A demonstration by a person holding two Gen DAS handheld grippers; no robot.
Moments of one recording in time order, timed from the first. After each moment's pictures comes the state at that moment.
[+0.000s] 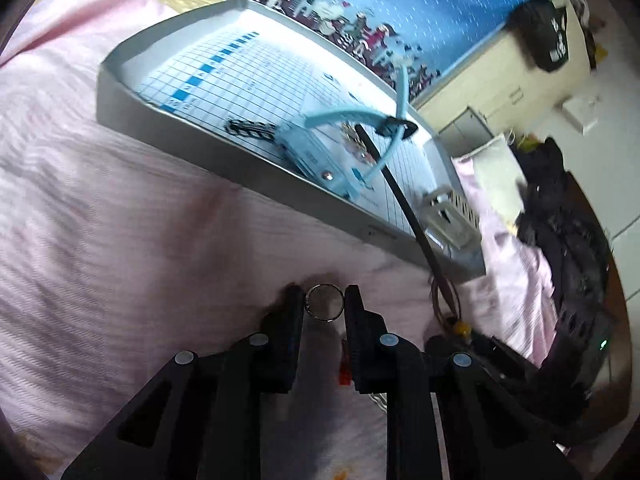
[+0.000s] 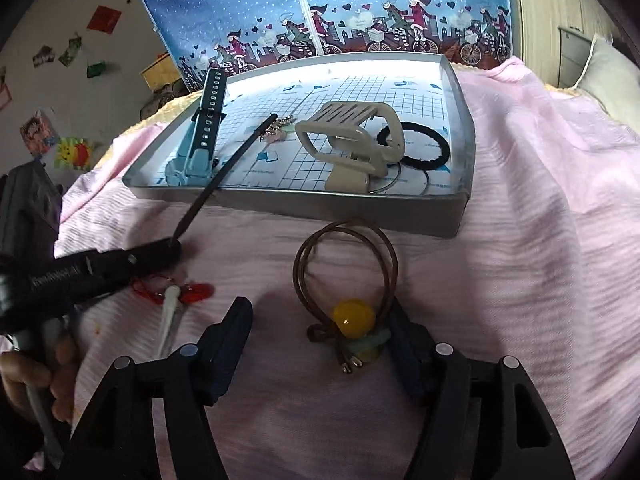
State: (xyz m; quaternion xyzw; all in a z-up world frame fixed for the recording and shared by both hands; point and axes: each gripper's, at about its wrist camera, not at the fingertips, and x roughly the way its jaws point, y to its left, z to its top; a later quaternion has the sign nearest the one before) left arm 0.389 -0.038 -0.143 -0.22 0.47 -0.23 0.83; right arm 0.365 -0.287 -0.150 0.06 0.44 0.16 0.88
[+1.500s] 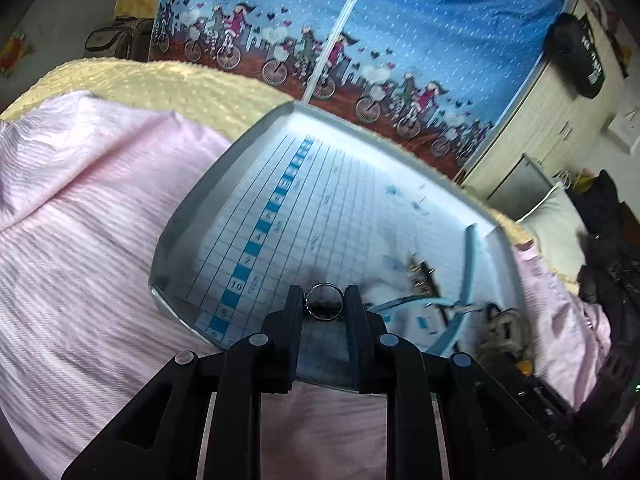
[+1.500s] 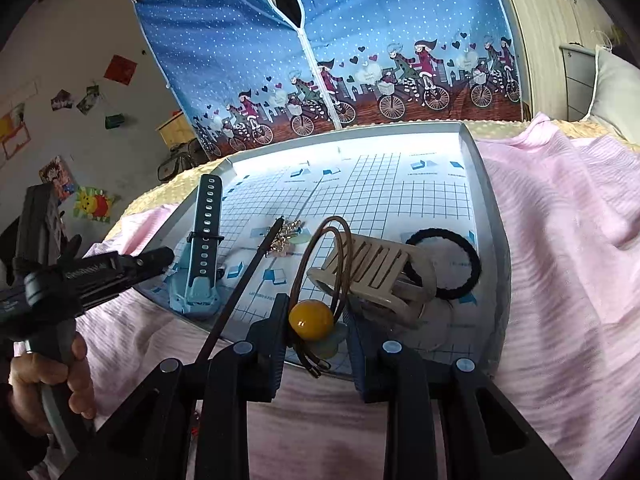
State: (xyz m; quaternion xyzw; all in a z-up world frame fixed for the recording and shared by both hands) left arm 0.453 -0.034 -0.112 -0.16 0.40 -0.10 0.90; right arm 0.423 -0.292 -0.131 0.11 0.35 0.19 0.91
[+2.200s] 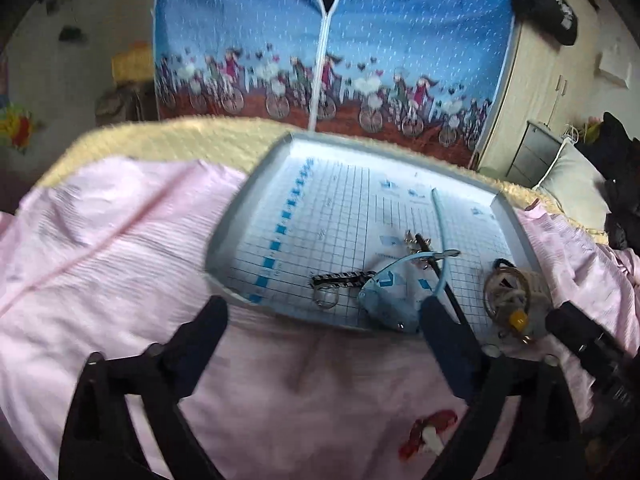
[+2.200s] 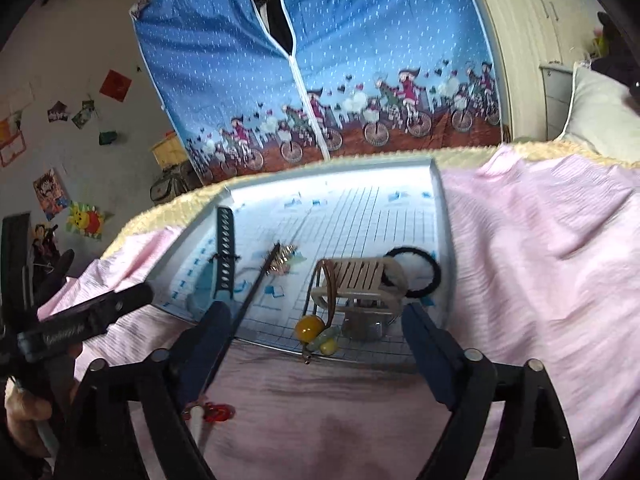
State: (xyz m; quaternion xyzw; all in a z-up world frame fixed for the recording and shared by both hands) left arm 0.386 -0.059 -0.080 -0.04 0.35 -0.06 0.93; right arm 0.384 -0.308 -0.098 0.11 0.30 0.16 0.93
